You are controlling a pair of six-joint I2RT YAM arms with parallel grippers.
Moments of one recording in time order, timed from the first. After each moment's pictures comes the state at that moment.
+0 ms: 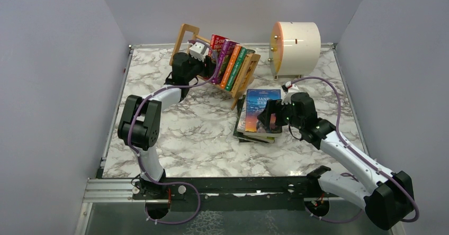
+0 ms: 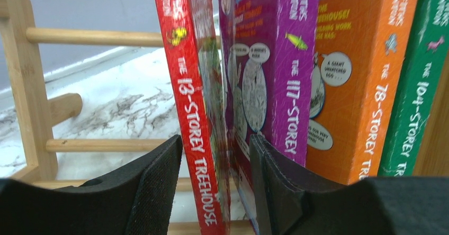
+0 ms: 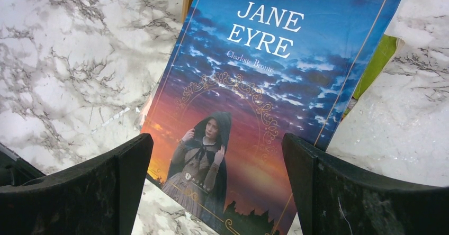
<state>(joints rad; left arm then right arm) -0.27 1.83 1.12 0.54 0.36 -0.06 0.50 0.99 0.64 -0.22 -0.10 0.38</state>
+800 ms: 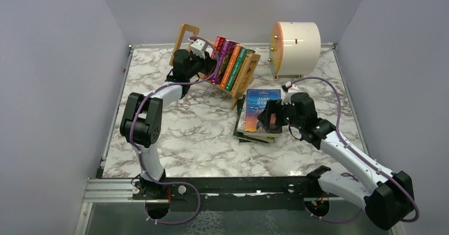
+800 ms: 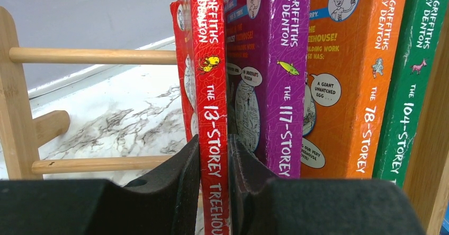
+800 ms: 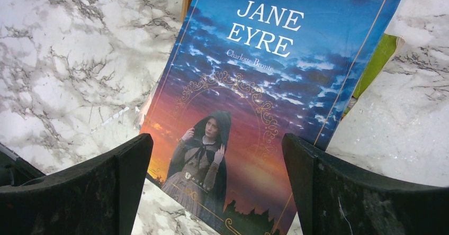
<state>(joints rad) -0.27 1.87 1.19 0.54 0.41 -0.09 0.50 0.99 0.64 -0.22 -0.09 0.38</state>
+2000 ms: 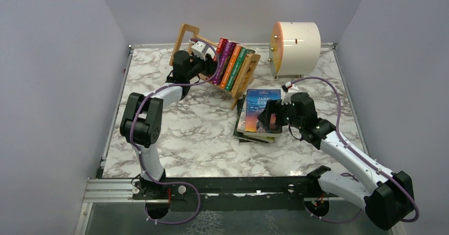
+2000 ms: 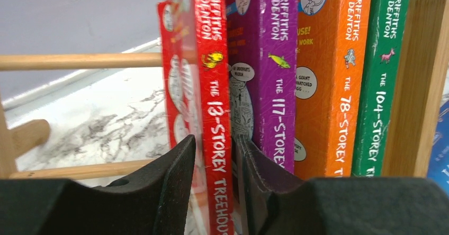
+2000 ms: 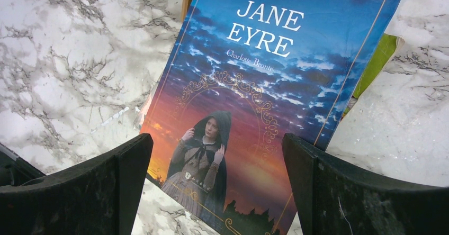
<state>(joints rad) -0.27 1.87 1.18 0.58 0.47 -0.08 0.50 0.99 0.64 -0.22 -0.09 0.38</state>
